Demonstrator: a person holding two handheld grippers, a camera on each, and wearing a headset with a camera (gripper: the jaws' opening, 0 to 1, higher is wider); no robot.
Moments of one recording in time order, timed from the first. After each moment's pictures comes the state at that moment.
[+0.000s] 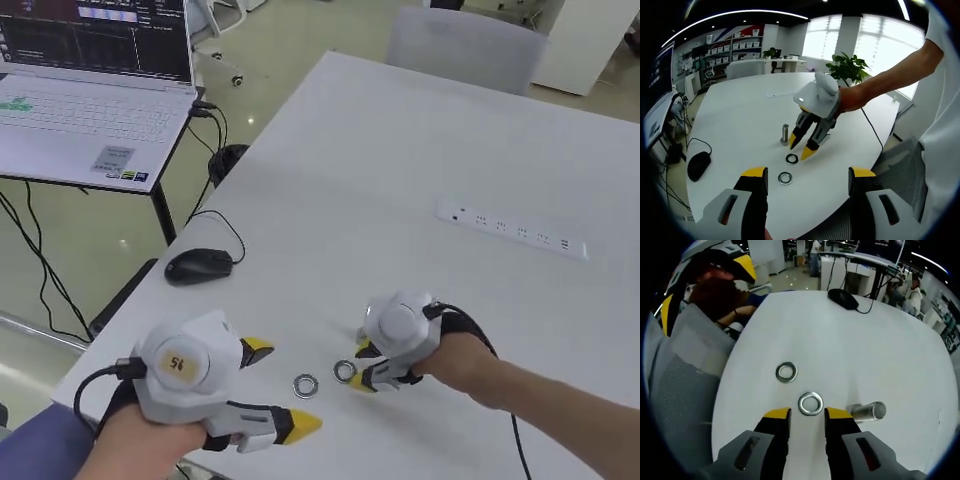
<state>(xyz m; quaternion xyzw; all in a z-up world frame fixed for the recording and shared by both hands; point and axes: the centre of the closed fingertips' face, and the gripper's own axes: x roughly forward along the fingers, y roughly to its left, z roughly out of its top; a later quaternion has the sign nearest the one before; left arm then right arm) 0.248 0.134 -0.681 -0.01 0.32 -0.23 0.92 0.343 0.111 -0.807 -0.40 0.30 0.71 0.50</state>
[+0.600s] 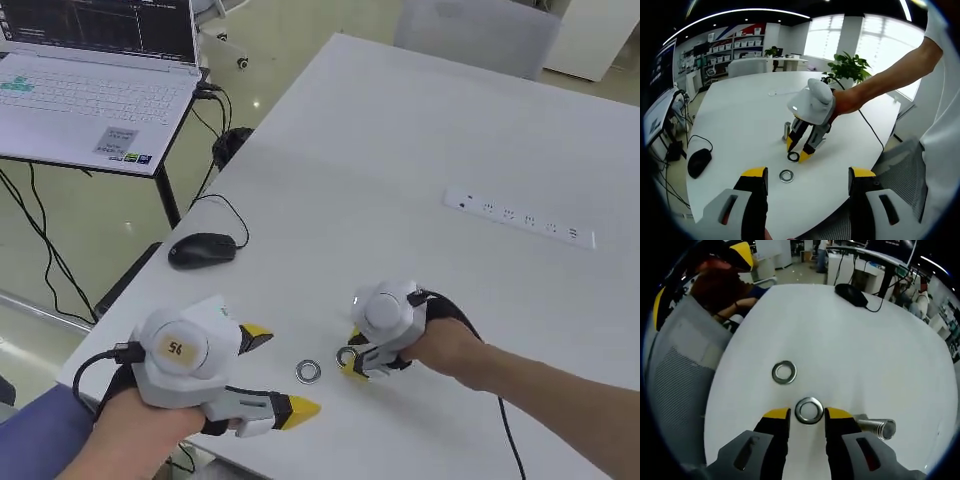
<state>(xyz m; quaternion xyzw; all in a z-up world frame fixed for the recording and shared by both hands) 0.246 0.139 -0.684 -0.02 0.33 -0.22 0.92 0.341 0.119 -0.825 -0.43 0.30 0.71 0.47</state>
